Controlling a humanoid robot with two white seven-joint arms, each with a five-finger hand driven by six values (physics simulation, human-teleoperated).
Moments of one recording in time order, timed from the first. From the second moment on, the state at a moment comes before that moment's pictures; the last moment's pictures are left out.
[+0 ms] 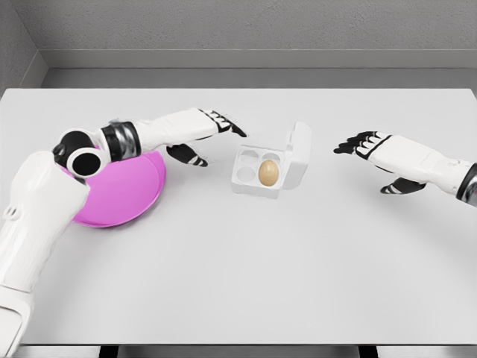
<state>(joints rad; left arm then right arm) -0.64 0.31 -0.40 -1.20 -0.54 -0.62 -0.61 -0.31 -0.74 0.24 -1.49 0.50 -0.61 0.47</state>
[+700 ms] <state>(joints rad) -0.22 0.55 0.07 -1.35 -0.09 -0.61 -0.61 -0.31 -0.60 0.35 -1.68 0.51 -0.61 0.47</state>
